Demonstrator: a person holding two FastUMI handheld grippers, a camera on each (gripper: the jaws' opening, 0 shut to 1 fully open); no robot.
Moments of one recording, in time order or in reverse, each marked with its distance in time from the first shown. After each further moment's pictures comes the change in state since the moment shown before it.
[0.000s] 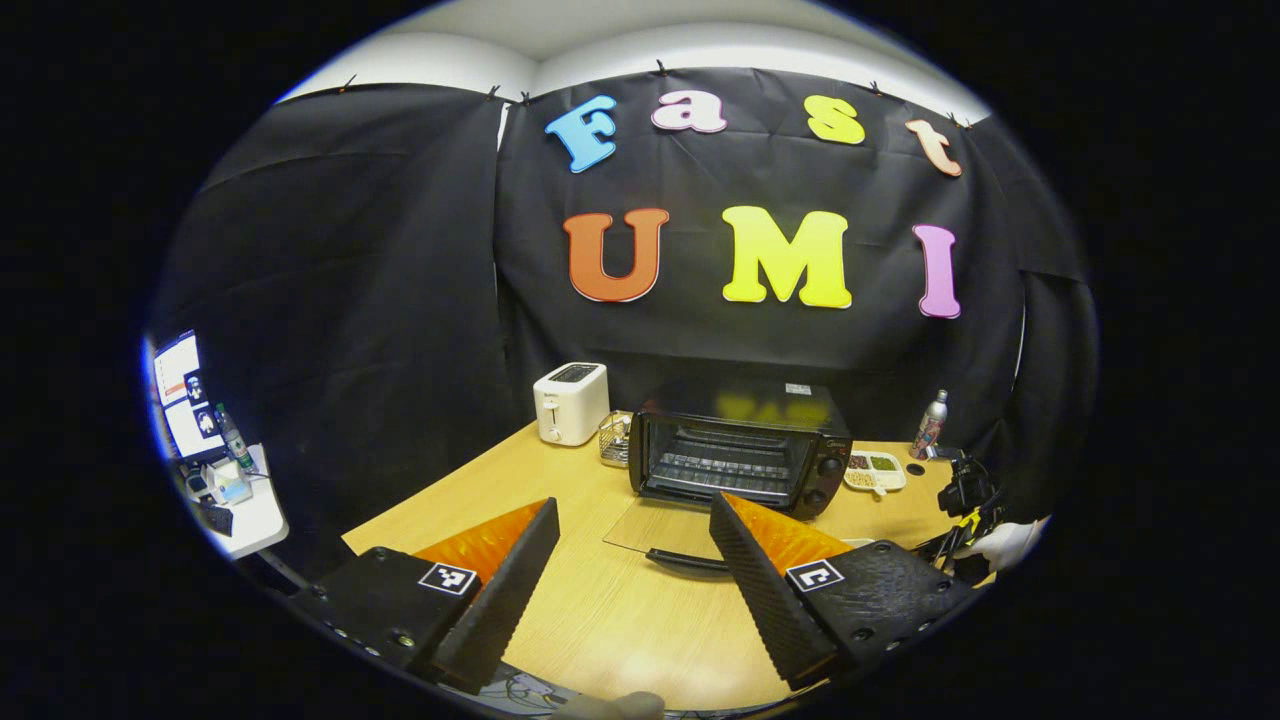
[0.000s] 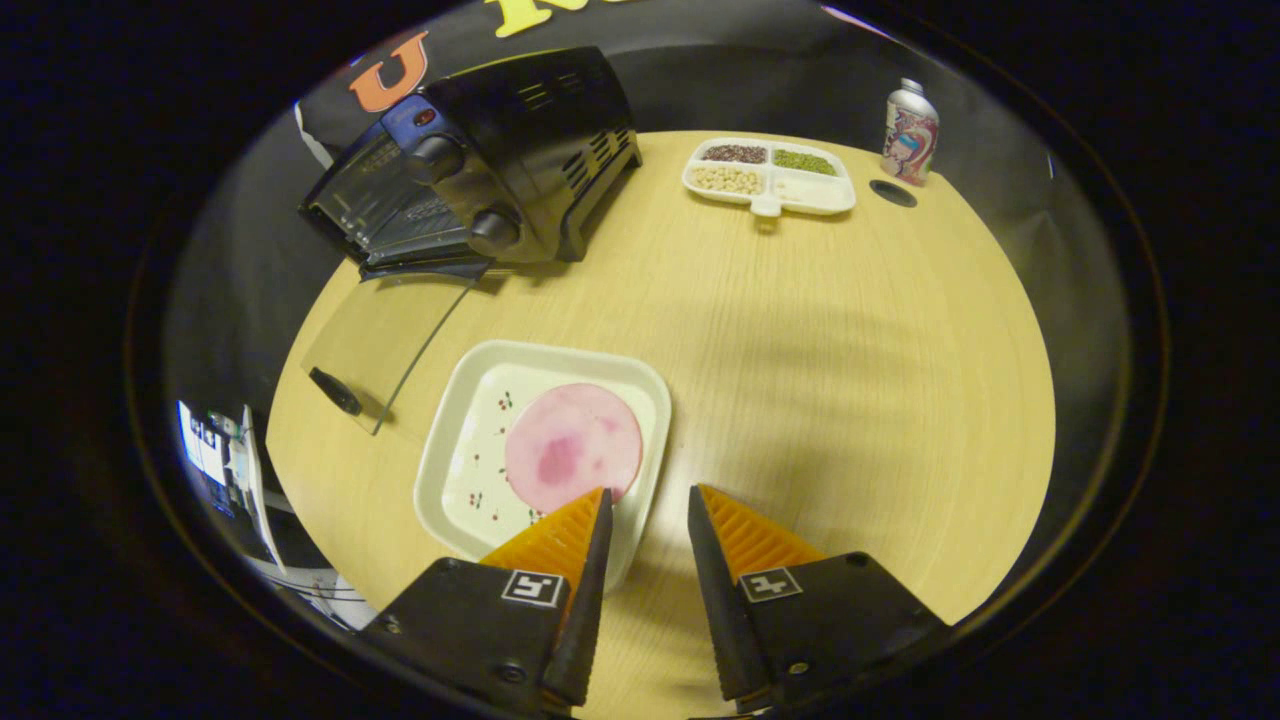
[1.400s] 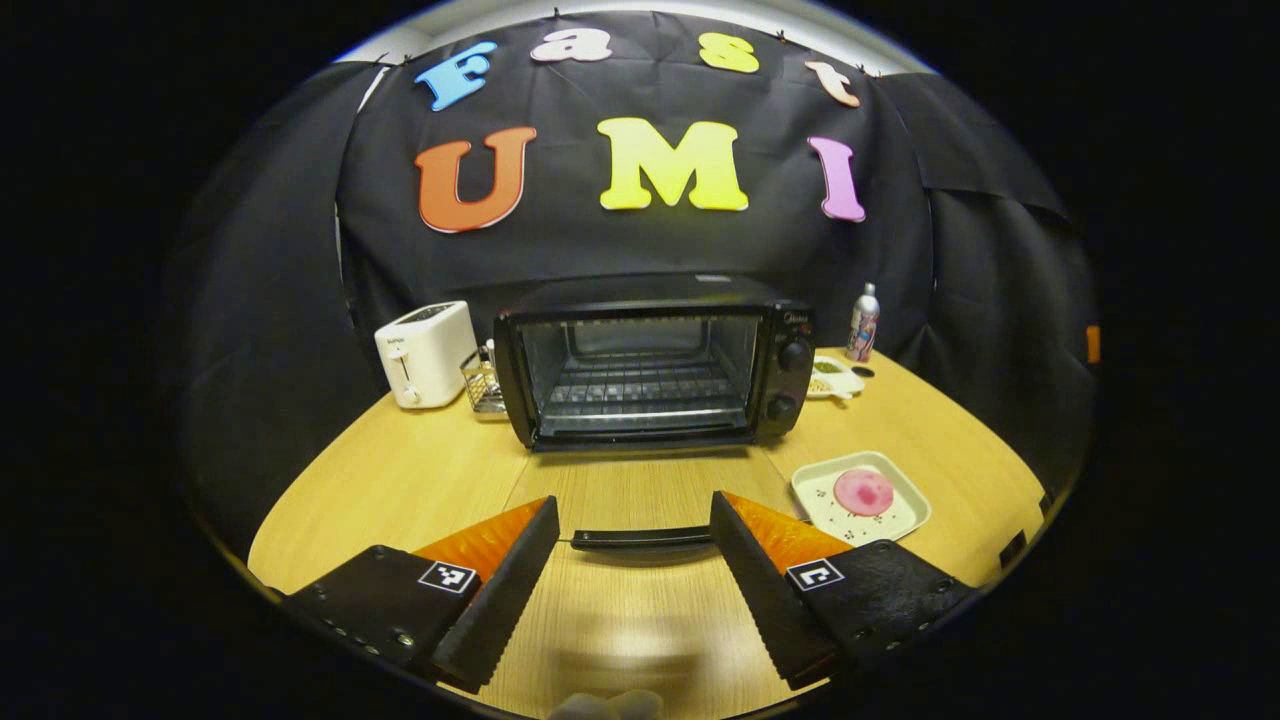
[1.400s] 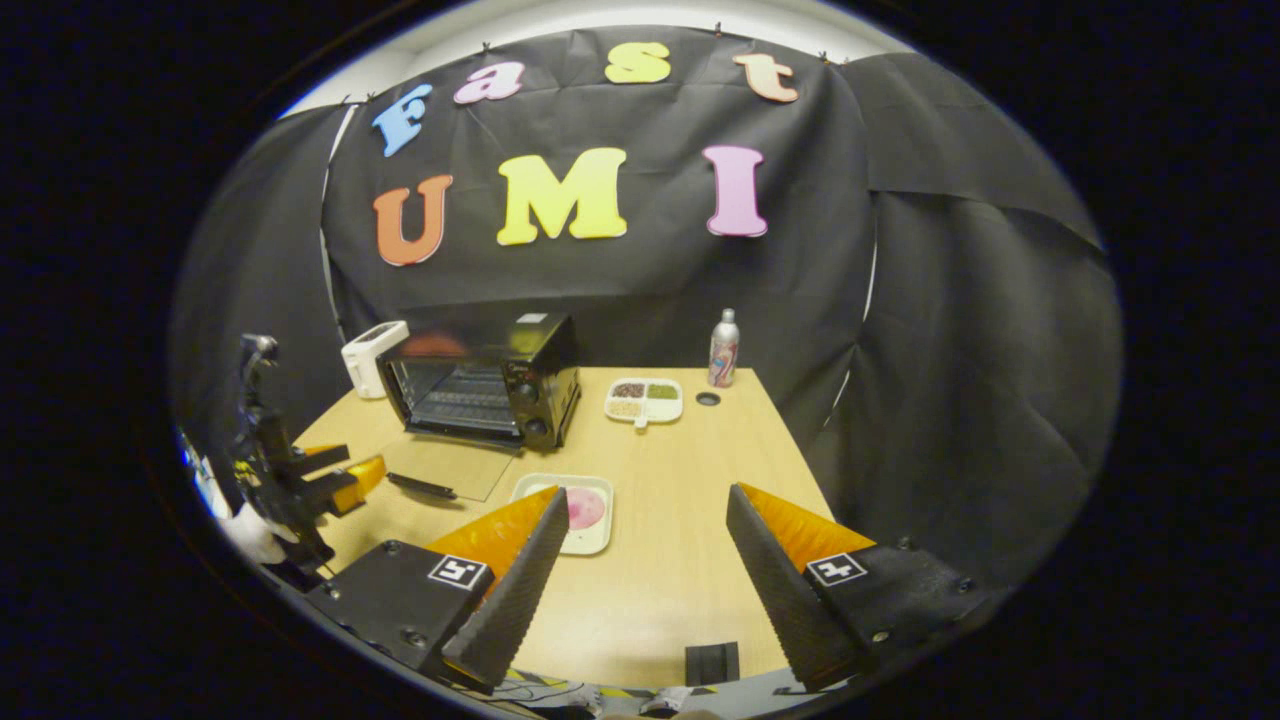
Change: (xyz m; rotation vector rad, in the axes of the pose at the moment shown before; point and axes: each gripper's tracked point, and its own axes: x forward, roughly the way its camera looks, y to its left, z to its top) left arm 0.118 -0.040 -0.104 0.162 0.077 -0.378; right arm -0.274 0.040 -0.061 0.047 -0.677 -0.291
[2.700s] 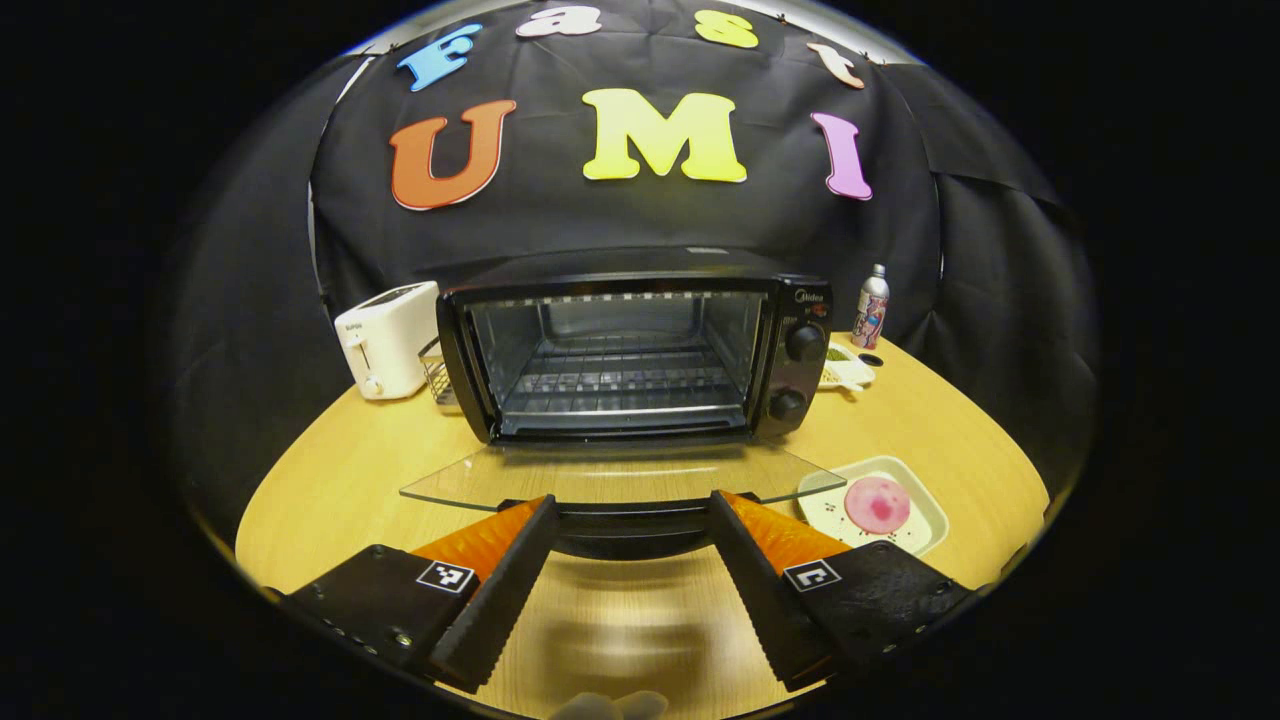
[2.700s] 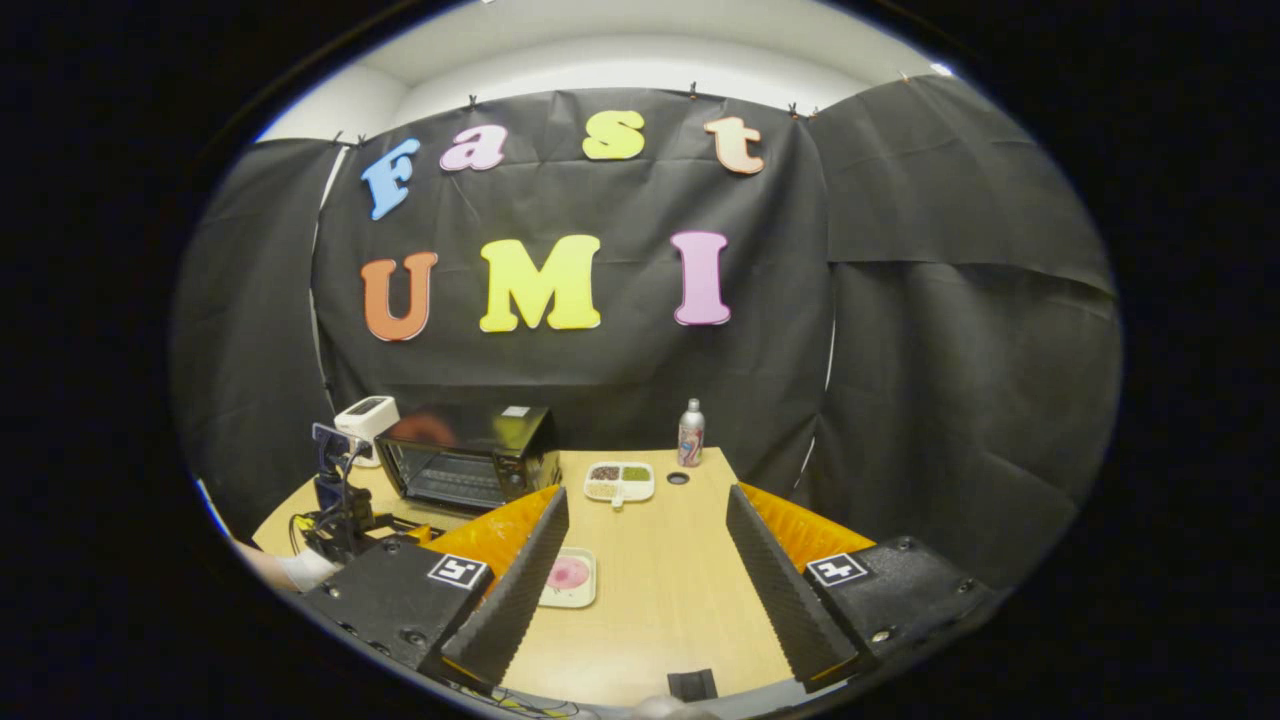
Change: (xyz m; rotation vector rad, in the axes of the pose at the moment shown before) left arm 0.070 -0.026 -0.034 0.001 0.129 -0.014; right arm -0.091 -0.018 0.093 0.039 -0.250 -0.080
